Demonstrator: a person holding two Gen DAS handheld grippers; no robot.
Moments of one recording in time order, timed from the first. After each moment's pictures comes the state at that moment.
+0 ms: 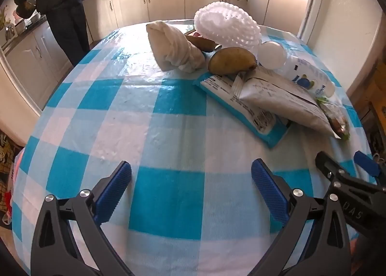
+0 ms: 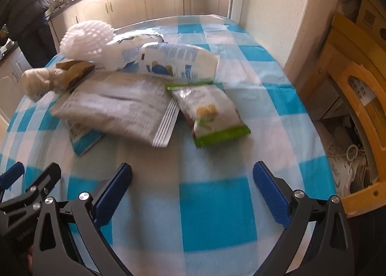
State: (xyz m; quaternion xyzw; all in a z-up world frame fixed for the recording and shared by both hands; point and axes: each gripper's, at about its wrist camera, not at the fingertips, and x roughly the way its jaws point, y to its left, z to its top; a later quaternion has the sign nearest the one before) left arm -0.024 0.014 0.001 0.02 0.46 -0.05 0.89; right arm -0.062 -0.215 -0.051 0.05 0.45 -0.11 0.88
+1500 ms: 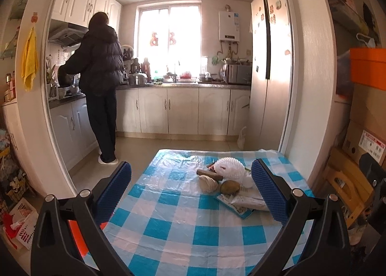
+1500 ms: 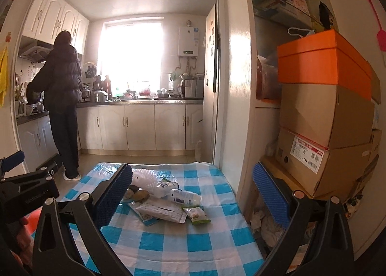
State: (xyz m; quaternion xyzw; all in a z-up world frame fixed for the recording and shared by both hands) left arm -0.180 0.070 0.205 0.00 0.14 -0.02 0.99; right arm -0.264 -0.156 0.166 -0.01 0.09 -0.12 0.99
